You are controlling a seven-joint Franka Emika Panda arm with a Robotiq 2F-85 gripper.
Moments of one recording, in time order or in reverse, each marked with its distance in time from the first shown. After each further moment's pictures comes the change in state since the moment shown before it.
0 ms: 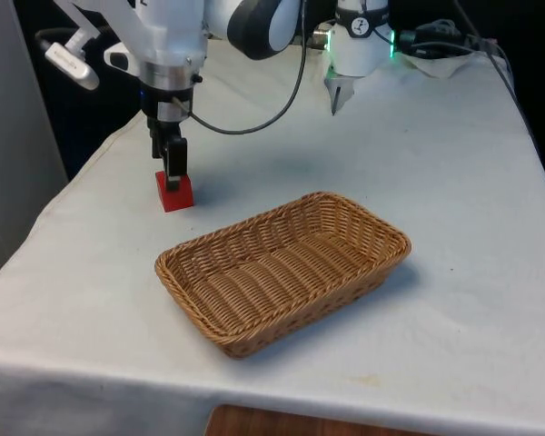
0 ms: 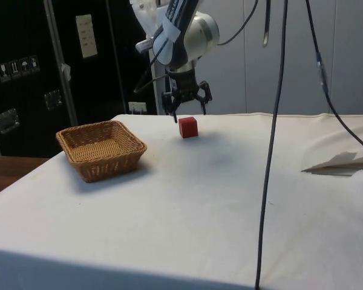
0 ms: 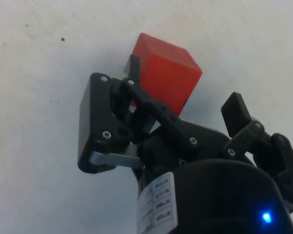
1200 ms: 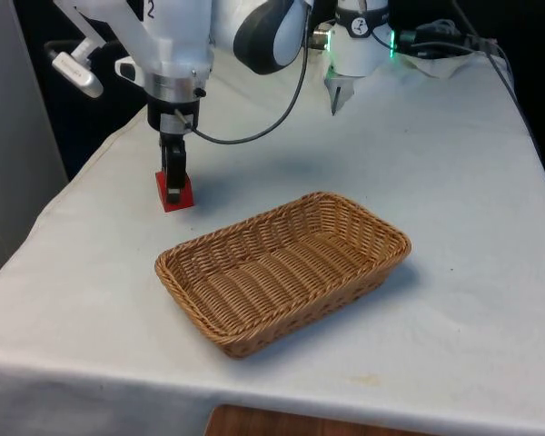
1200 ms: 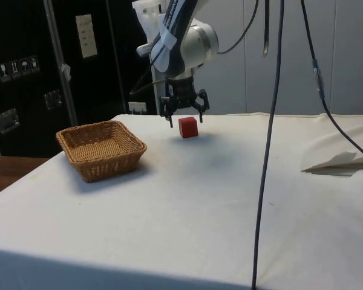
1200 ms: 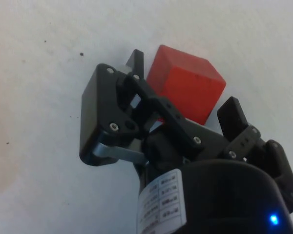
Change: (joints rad) arm 0.004 0.039 0.019 -0.001 0.094 0.068 0.103
